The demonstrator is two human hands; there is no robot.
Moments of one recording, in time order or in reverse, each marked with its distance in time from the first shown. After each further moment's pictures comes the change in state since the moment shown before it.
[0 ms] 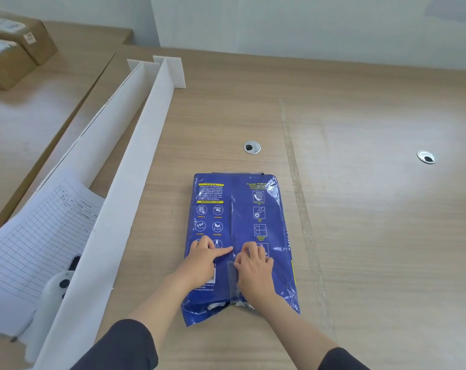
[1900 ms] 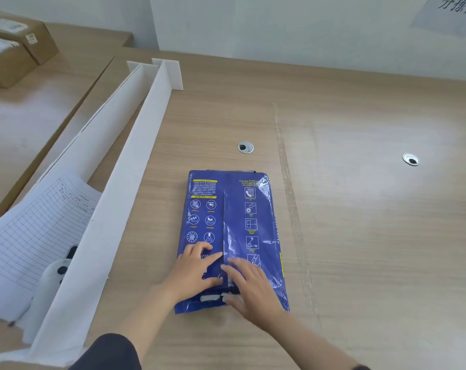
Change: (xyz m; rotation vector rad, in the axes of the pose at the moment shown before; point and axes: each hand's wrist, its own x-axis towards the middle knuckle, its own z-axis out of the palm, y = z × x) left_hand -0.034 -0.004 0.019 0.184 0.006 0.083; right_hand -0.077 0.045 -0.005 0.210 0.172 -0.461
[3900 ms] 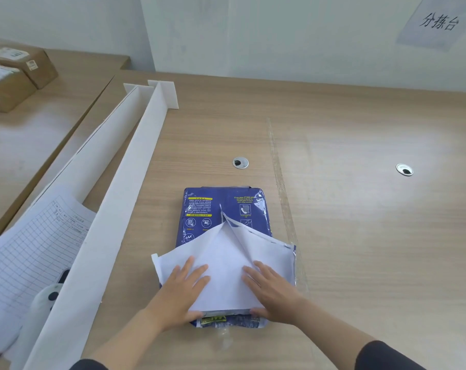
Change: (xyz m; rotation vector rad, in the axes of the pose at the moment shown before) left_hand -0.004 -0.024 0.002 0.594 0.152 0.280; right_hand 0.043 0.059 -0.040 -0.232 -0.546 -0.091
